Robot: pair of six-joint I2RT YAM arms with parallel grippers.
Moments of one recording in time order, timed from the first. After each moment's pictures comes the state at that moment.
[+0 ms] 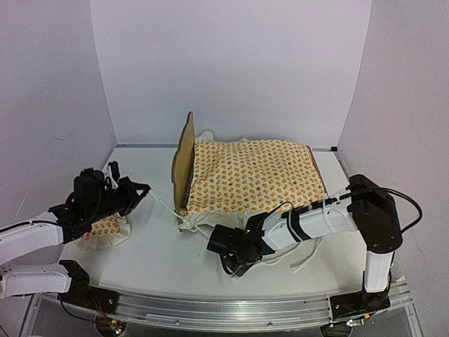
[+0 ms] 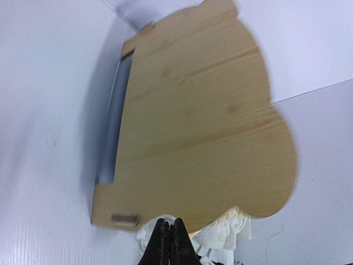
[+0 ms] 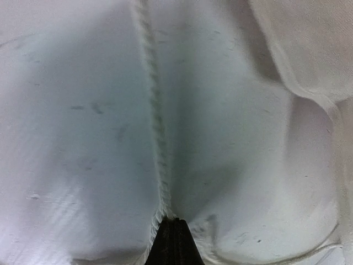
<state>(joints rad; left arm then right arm) -0.57 0.90 0.40 0.17 0.09 -1.09 1.27 1.99 1.24 -0.64 0.34 0.43</state>
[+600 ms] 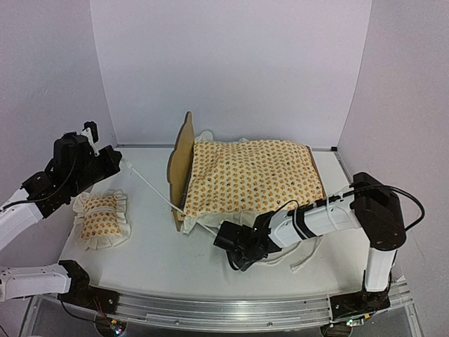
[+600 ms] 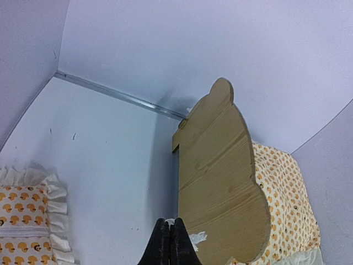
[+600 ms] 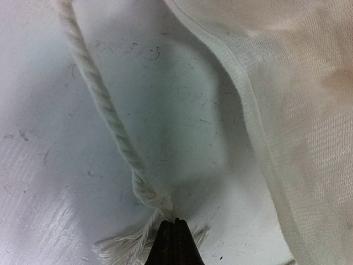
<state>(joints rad) -0.55 0.85 0.86 -0.32 -0.32 -0.61 1.22 1.96 1.15 -0.55 0.42 0.43</state>
